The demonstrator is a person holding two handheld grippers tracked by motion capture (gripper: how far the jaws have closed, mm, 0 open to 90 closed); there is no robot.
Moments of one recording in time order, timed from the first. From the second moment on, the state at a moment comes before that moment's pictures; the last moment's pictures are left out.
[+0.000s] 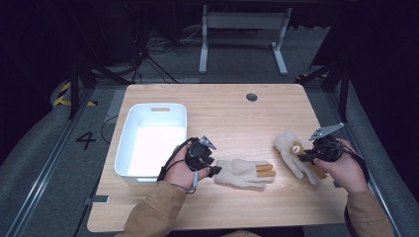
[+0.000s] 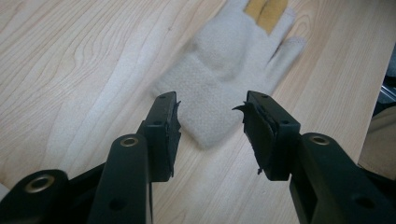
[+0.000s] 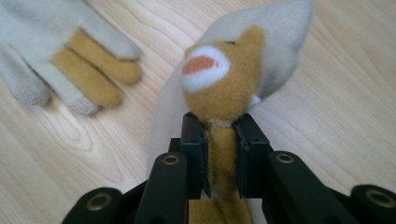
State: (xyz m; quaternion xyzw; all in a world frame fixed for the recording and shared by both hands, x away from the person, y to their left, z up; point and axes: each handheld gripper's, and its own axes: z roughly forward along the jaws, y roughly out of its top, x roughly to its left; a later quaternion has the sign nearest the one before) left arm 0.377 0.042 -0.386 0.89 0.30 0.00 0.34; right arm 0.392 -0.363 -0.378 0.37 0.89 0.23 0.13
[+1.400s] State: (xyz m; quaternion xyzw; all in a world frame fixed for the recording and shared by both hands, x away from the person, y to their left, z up) left arm 0.356 0.074 -0.385 0.88 0.34 0.01 0.34; right arm 0.384 -0.254 -0.353 0.17 0.93 0.30 0.08
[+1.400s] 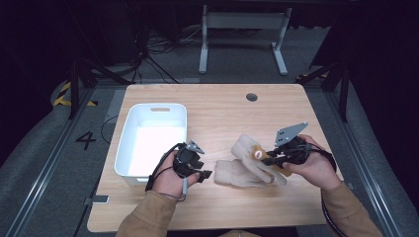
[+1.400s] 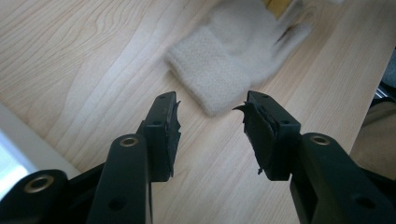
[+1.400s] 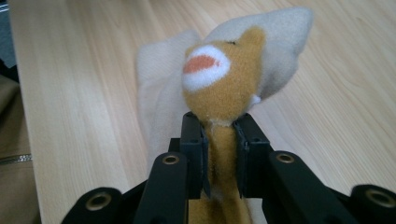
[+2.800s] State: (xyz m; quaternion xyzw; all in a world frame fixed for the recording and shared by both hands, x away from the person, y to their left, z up) left arm 0.369 0.039 -0.409 0.91 0.31 0.01 0.28; right arm 0.381 -0.252 -0.396 0.17 0.96 0.22 0.06
